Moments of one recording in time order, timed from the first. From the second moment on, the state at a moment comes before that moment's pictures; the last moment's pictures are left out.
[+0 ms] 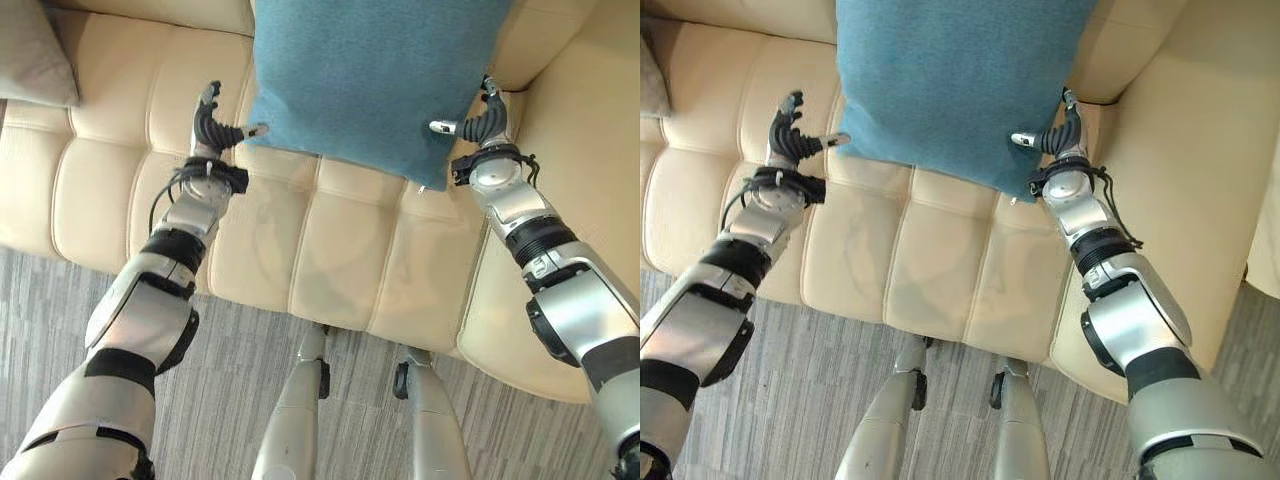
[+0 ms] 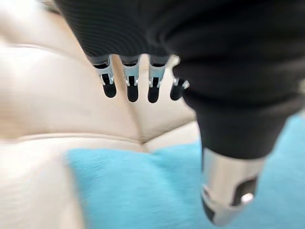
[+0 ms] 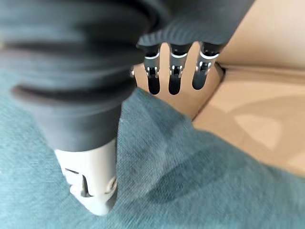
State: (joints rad) left arm -1.01 0.57 -0.42 0.92 -0.41 -0.17 0.35; right arm -1.14 -0.50 0.46 0.88 0.29 -0.02 -0.43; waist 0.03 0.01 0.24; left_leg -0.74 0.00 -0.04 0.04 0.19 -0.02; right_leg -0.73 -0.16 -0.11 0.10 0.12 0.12
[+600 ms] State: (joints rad) left arm 0.16 0.42 0.05 0.54 -0.29 -0.14 0.16; right arm 0.13 -0.36 -0.09 0.43 0.13 -0.05 -0.12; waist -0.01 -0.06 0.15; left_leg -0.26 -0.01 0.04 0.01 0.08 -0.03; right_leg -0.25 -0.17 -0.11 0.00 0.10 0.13
